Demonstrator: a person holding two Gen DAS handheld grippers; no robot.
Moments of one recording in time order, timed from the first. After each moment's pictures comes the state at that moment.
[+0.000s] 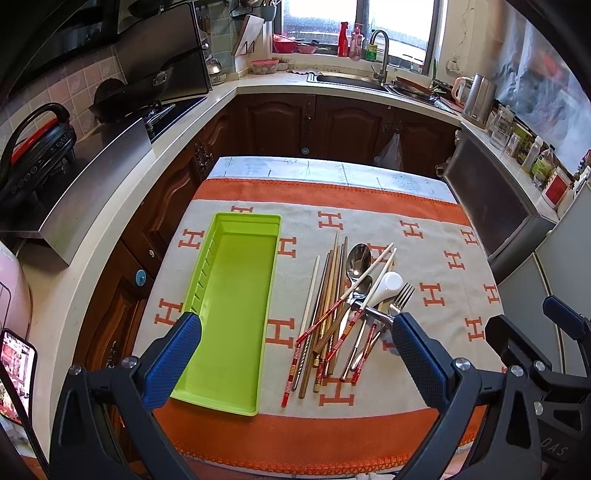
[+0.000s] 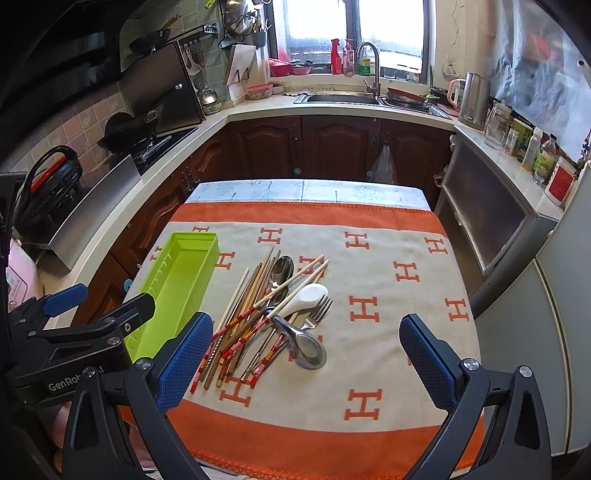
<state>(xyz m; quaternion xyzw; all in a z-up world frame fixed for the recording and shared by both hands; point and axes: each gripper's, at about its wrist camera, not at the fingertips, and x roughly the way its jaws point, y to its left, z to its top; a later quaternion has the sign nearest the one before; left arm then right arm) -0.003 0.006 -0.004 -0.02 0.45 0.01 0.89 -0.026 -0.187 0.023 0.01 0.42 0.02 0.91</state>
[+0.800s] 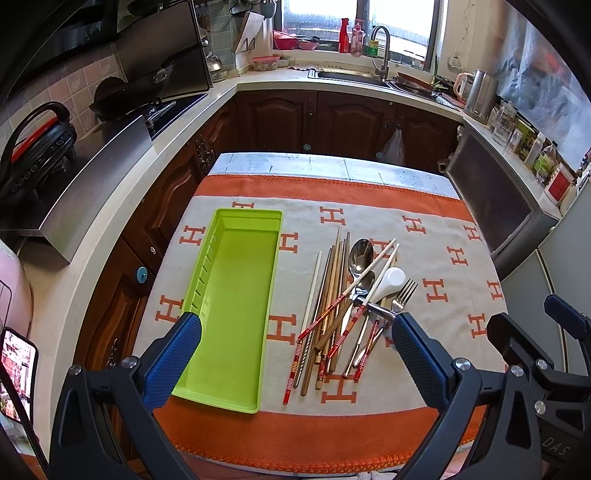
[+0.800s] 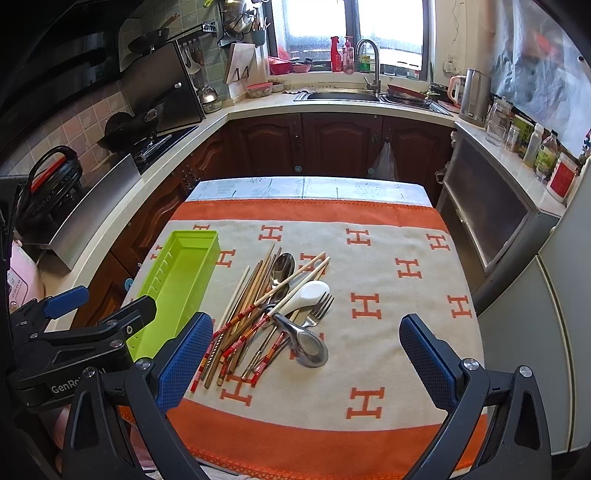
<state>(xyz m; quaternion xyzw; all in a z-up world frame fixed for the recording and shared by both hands) -0.005 0.009 -0.008 -0.02 0.46 0.01 0.89 -0.025 -0.187 0.020 0.01 0.42 0.02 0.91</state>
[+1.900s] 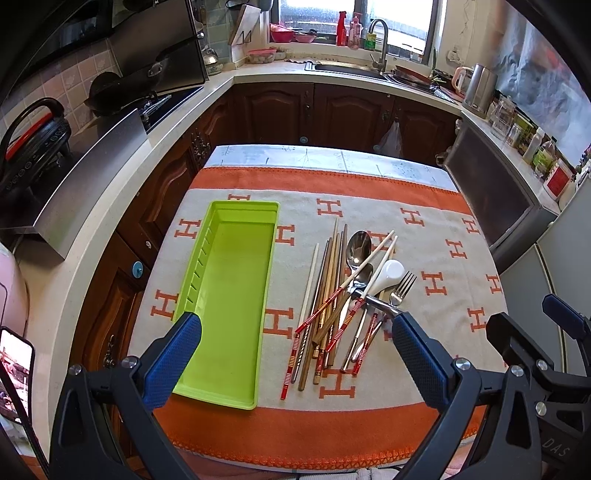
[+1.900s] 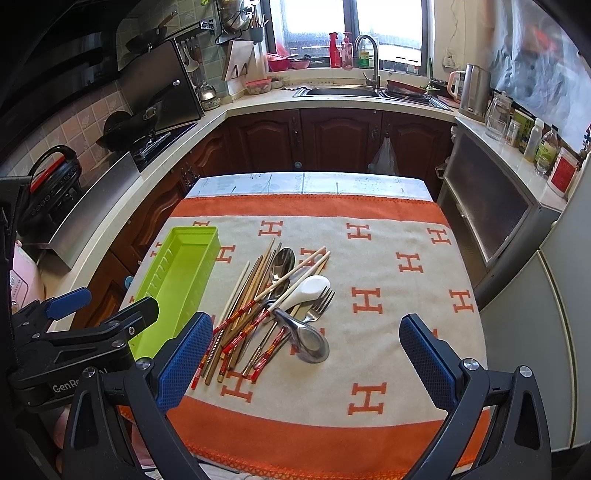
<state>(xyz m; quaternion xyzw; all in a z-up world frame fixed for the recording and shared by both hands) -0.004 0.006 -0.016 -0.02 0.47 0.00 0.88 -0.024 -0.184 0.014 0.01 0.42 0.02 0.91</state>
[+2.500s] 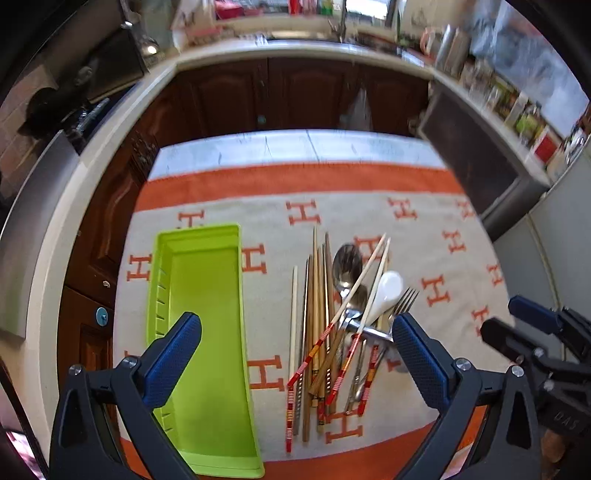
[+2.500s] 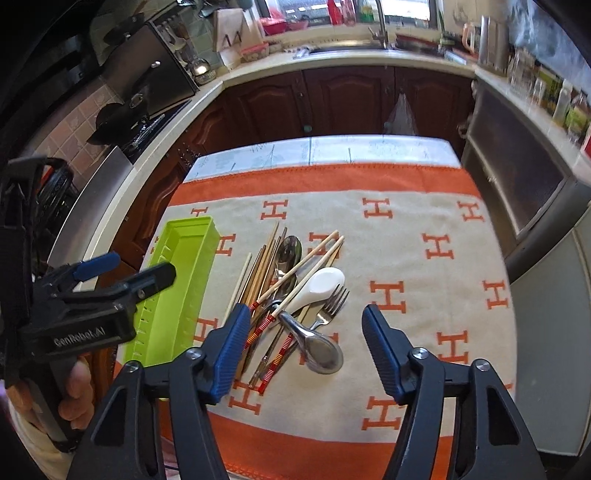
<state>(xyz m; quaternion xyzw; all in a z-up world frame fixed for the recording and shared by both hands) 0.106 -0.005 -0.045 0.03 0.53 -0.07 0.84 0.064 -0.207 -0.023 0.07 0.51 0.06 0.85</state>
